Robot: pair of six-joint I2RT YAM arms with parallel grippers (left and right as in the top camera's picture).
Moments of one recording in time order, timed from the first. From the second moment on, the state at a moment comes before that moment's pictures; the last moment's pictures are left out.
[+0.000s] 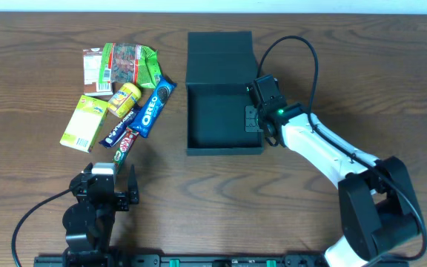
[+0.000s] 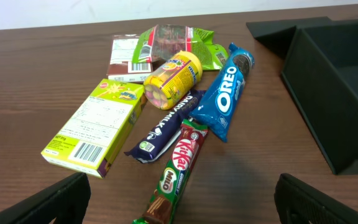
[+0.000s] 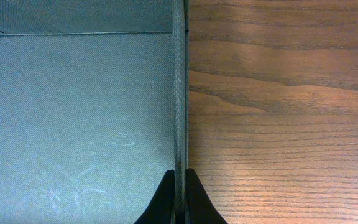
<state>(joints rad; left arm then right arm) 0.06 0.01 0.14 -0.48 0.08 0.09 0.45 1.78 1.12 -0.45 0.16 0.42</state>
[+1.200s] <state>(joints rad) 0.06 0.01 0.13 -0.43 0.45 -0.17 0.45 1.42 1.22 -0.54 0.15 0.32</state>
